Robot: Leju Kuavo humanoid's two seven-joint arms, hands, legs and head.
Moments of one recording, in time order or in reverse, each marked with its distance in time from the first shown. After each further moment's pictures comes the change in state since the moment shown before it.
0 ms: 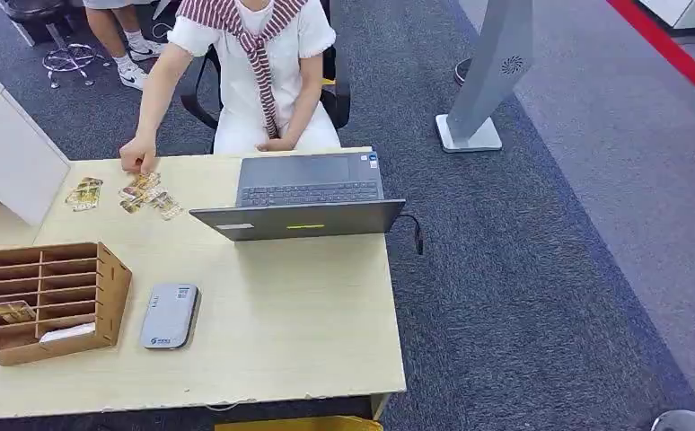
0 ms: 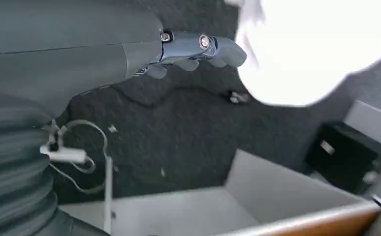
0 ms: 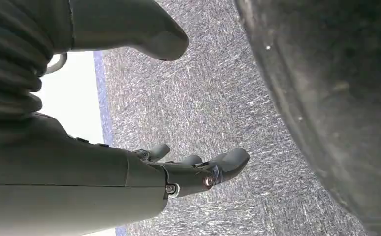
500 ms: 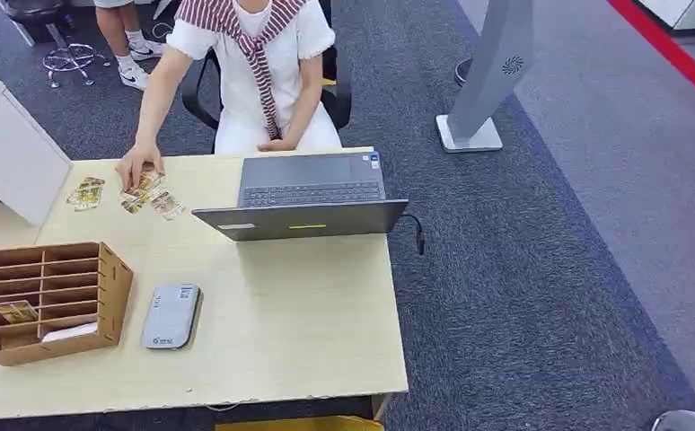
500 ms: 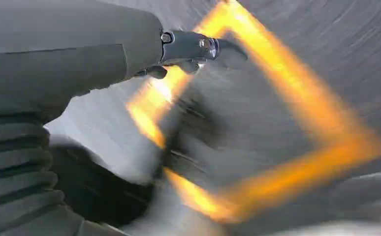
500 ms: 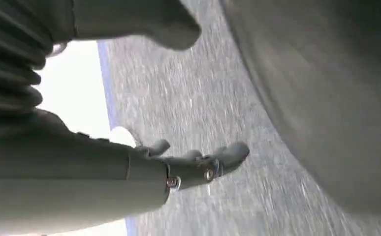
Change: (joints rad) left arm 0.045 -0.358 -0.401 0.066 -0.696 0.090 0.491; right arm -0.018 0.008 0.105 0.000 0.052 -0.027 0.031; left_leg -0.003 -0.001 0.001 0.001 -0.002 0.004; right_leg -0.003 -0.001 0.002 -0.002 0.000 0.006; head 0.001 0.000
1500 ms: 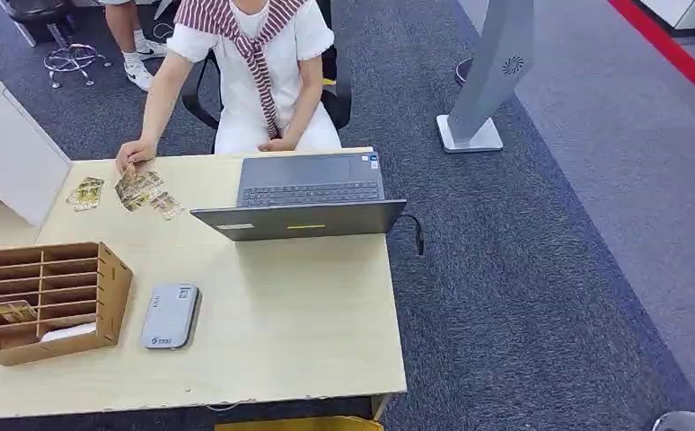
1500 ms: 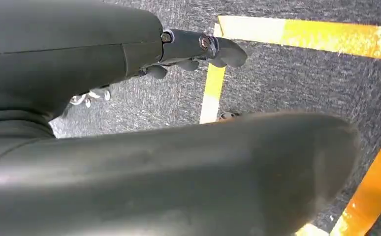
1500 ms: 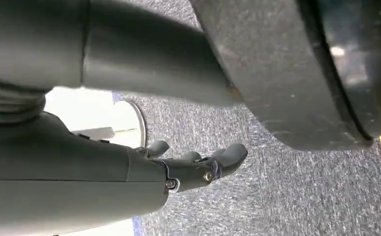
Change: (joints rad) left arm 0.021 -0.035 -0.334 0.007 -0.108 -0.020 0.010; right arm -0.017 0.013 0.081 0.000 -0.013 0.005 0.043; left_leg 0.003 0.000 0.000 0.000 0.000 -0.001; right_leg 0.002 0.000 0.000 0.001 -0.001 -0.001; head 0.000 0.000
